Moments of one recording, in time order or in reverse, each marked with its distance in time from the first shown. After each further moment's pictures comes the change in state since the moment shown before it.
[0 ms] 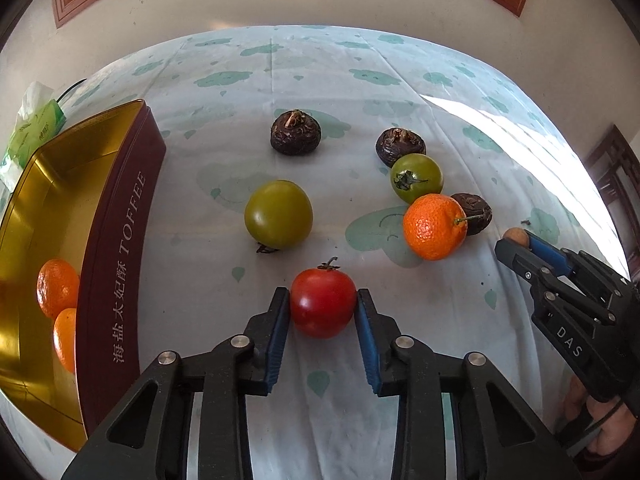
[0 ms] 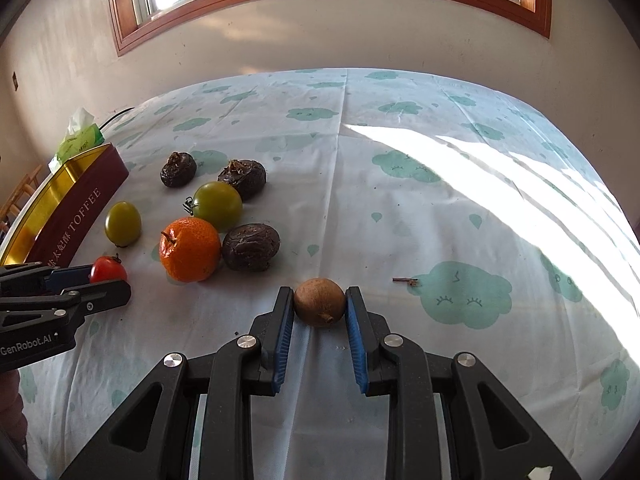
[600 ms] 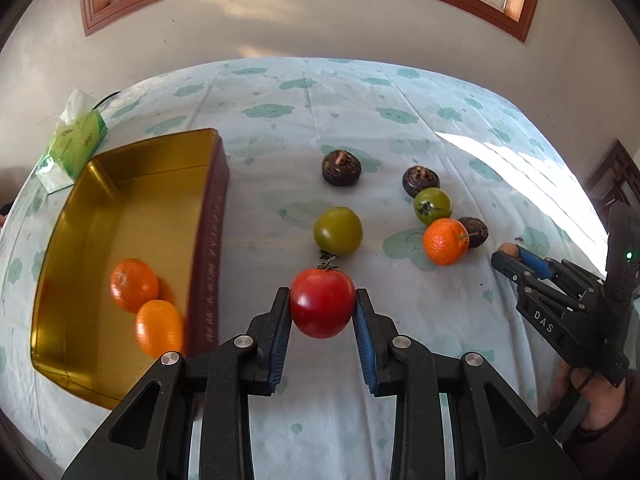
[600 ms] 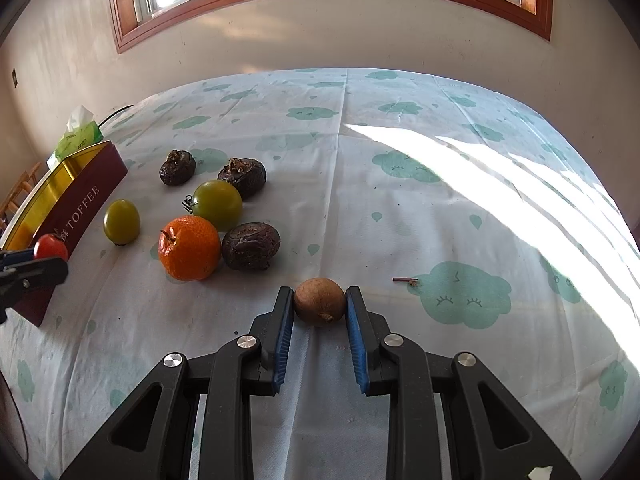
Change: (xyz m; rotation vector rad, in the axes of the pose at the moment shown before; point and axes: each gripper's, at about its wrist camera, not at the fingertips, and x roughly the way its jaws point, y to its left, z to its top) left arm -0.062 0.036 -0.006 -0.034 -0.089 0.035; right arm 0.002 0.002 0.001 -0.009 0.003 -0.011
